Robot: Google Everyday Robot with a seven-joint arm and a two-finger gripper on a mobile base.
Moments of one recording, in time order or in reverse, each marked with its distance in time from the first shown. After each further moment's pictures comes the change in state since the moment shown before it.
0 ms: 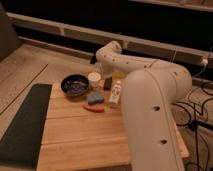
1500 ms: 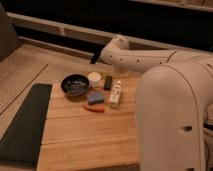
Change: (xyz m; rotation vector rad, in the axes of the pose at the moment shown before) arm 0.052 -0.085 -0.092 0.261 -0.006 0.202
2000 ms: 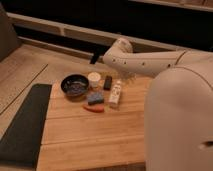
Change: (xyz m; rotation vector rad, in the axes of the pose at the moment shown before) arm 0.056 -0.044 -0.026 0.152 0.103 0.093
